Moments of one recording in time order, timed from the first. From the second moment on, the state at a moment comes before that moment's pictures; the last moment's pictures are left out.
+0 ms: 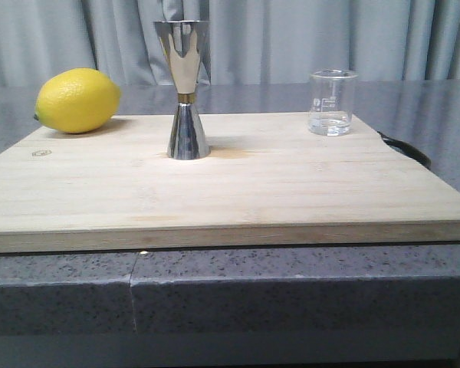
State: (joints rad) left arm -0.06 0.00 0.00 -0.02 0.03 0.00; right arm 0.00 0.09 -0.04 0.12 0.07 -0.13
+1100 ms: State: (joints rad) left arm -0.06 0.00 0.00 -0.02 0.03 0.00; right arm 0.00 -0.01 0.01 -0.12 0.08 0.16
